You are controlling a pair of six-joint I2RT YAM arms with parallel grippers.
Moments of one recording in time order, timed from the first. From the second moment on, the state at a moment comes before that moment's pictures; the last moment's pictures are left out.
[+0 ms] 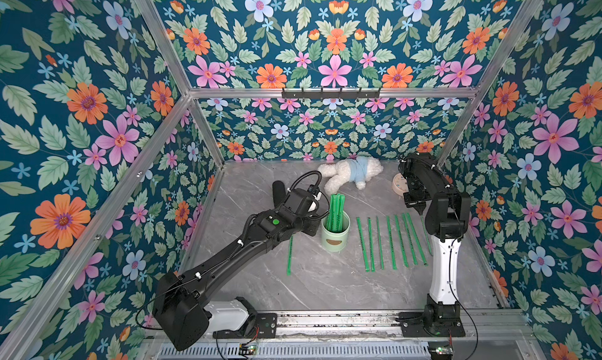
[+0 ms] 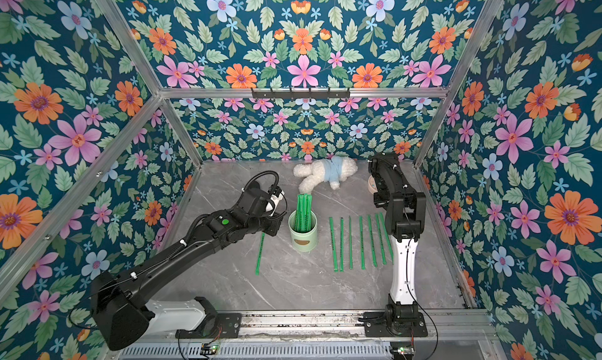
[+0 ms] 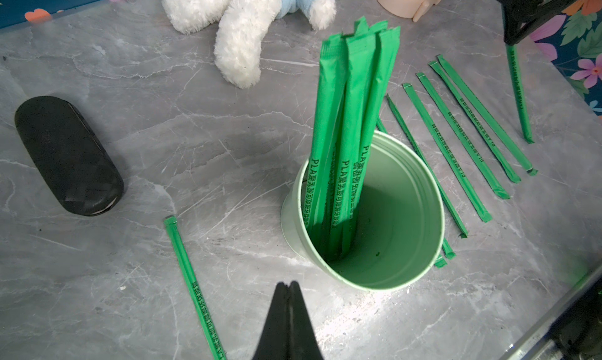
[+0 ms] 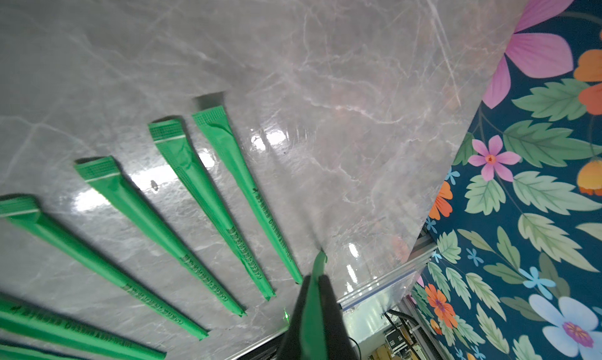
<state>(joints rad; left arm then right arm) -0.76 1.30 1.12 -0.62 -0.06 -0.21 0.02 2.34 2.14 -1.70 0.34 0.24</state>
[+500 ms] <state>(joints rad) -0.76 1.30 1.12 -0.62 -0.06 -0.20 0.01 2.35 2.14 -1.70 0.32 0.24</state>
